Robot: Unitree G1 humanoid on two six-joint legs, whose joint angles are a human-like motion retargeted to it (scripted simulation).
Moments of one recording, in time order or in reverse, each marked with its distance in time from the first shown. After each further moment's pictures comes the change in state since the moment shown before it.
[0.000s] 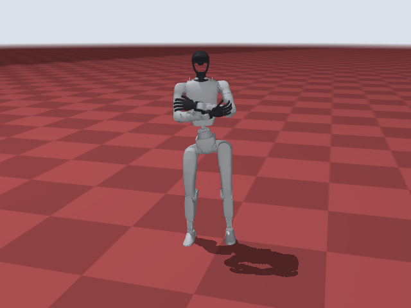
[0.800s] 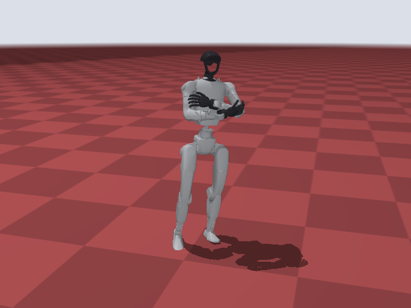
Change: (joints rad) left arm -0.010 -0.038 -0.054 0.013 -0.045 -0.042 0.004; right arm 0.079 -0.014 -0.037 -0.001 0.069 -0.059 0.001; waist -0.070 0.156 -0.014; left_leg 0.247 0.093 -0.088 -0.292 -0.116 -0.150; right_leg -0.173 0.126 -0.112 0.462 0.088 -0.148
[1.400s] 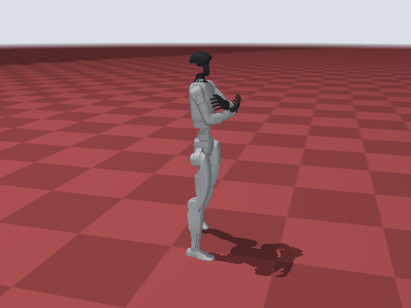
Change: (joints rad) left arm -0.013 0.006 -0.034 0.029 -0.026 -0.106 0.059; right arm -0.036 0.012 0.031 0.022 0.032 -0.035 0.004; waist 0.050 -0.151 0.042; left_leg 0.098 -0.207 -0.679 0.255 0.021 0.019; right_leg 0.185 -0.195 0.173 -0.553 0.003 0.178
